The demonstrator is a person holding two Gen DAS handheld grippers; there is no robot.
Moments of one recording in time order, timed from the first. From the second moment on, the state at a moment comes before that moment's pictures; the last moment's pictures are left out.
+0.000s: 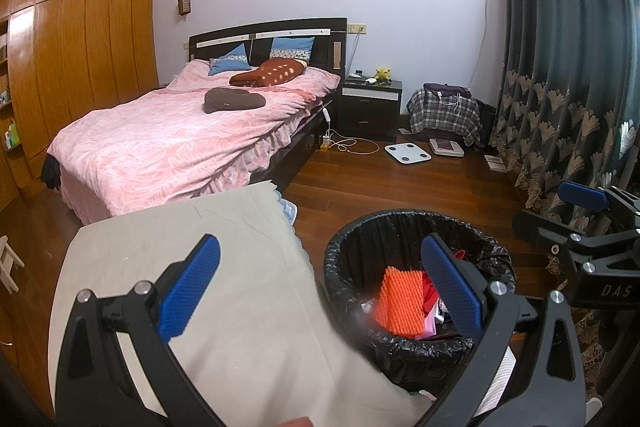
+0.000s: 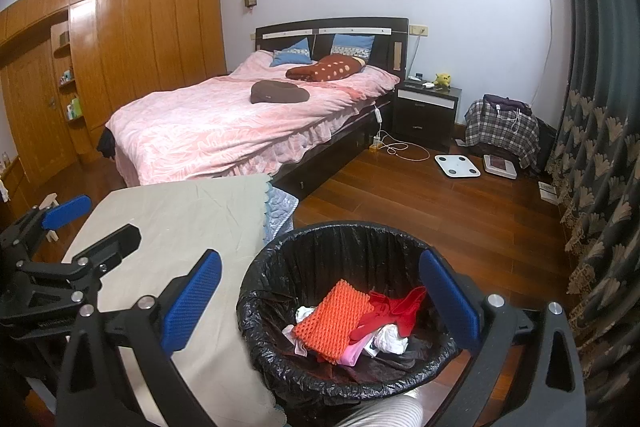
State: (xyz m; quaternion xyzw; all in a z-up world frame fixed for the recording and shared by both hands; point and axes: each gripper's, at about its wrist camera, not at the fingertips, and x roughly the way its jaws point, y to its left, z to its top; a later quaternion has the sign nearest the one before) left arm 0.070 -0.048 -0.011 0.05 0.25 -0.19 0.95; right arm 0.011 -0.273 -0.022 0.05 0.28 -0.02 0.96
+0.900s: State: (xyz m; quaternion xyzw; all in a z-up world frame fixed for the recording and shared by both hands) left arm 0.071 -0.046 -0.014 0.05 0.26 -0.19 0.95; right arm 0.011 -0.276 -0.032 0.05 0.29 -0.02 0.96
